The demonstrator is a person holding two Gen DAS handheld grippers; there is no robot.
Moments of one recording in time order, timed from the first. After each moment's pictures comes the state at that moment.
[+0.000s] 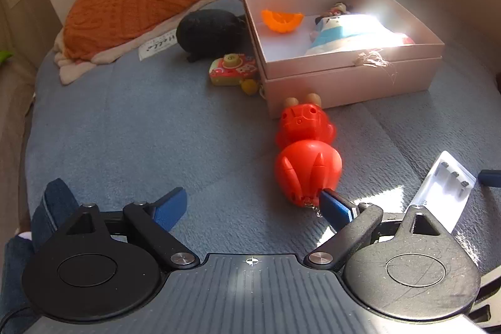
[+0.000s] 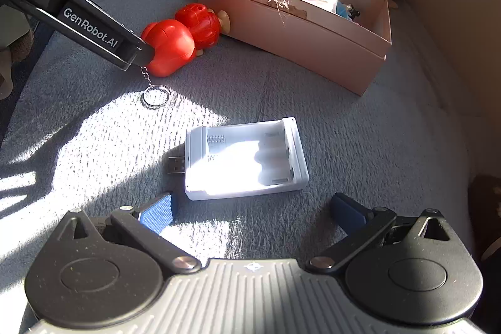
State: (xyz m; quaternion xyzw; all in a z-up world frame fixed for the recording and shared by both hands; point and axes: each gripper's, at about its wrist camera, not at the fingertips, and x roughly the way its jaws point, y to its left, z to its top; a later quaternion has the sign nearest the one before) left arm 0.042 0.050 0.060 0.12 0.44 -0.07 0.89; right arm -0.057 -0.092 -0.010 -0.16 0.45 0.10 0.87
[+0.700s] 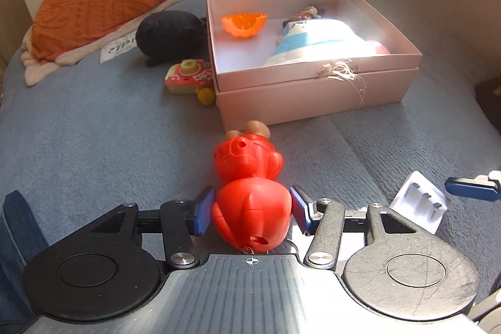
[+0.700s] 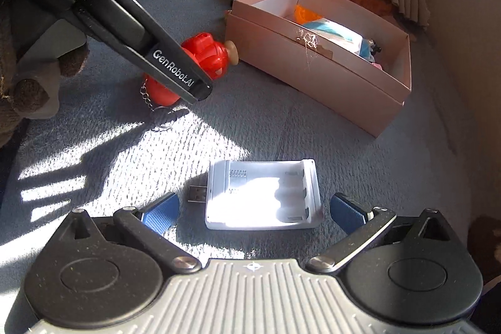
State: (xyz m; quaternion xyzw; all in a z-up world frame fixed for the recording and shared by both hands) left arm 0.054 0.029 0.051 0.09 0.46 -0.13 0.88; right arm -0.041 -0.087 0.000 -0.18 0.43 0.15 0.87
